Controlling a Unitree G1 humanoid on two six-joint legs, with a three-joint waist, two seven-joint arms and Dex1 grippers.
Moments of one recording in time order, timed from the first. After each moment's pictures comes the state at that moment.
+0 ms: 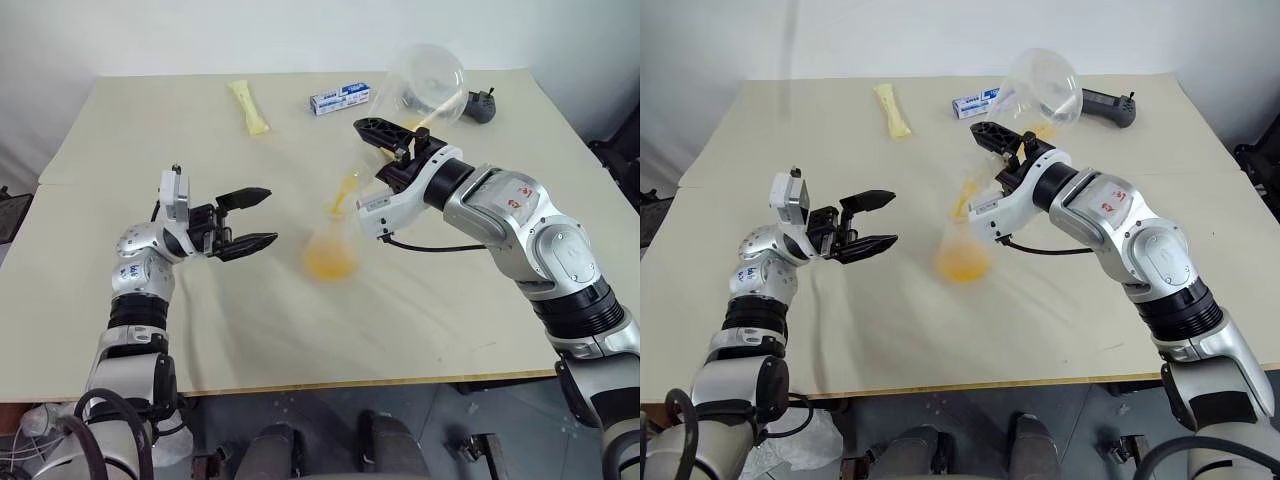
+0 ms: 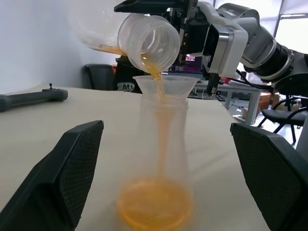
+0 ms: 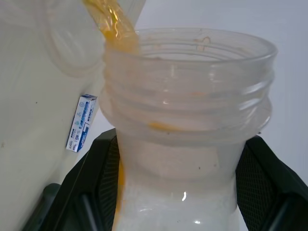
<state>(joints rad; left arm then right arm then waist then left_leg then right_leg) -0.81 0.46 0.21 0.72 -0.50 -0.01 -1.50 -0.88 -0.71 0.34 -0.11 -0.92 -0.24 0.49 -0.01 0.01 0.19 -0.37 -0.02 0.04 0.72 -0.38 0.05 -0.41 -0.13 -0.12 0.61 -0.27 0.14</state>
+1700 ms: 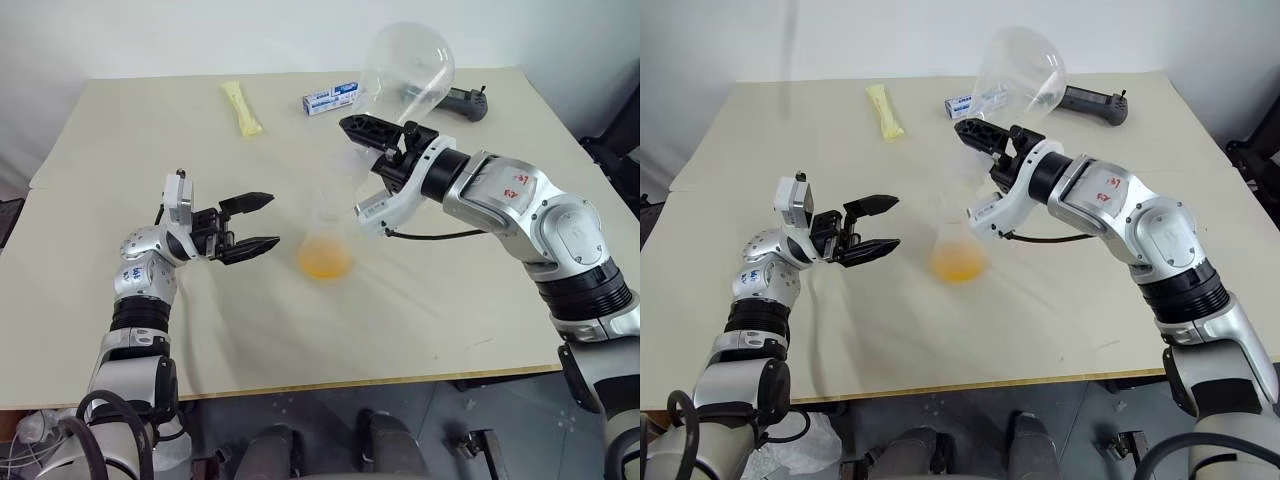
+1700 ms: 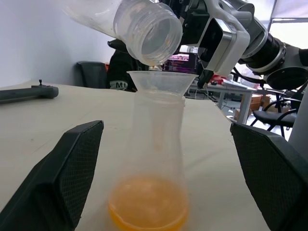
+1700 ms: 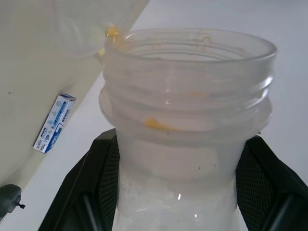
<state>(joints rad) -0.80 0.44 0.21 0.71 -0.50 -0.01 -1.50 -0.97 -0.72 0.34 -0.02 -1.00 -0.44 0.41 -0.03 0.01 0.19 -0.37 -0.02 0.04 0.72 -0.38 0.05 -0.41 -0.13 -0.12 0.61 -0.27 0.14</state>
